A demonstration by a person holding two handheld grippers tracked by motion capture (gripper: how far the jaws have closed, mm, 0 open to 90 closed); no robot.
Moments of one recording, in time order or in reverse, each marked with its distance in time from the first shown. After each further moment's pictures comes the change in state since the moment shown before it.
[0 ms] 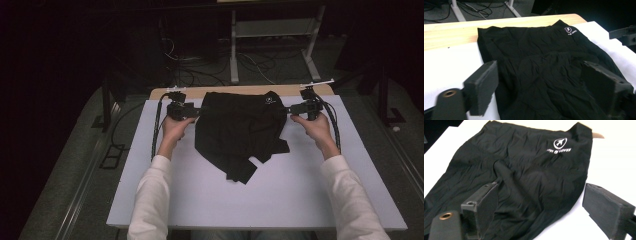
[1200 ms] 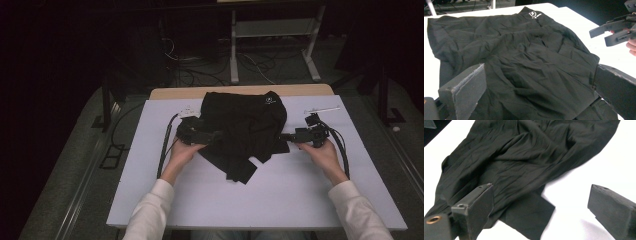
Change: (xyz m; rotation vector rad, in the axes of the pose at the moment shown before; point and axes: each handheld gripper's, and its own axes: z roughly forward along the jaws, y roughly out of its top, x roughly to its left) left arm -0.069 -0.052 -0.014 -0.016 -0.090 0.137; right arm 0.022 -0.078 -0.023 0.010 0.073 -0.052
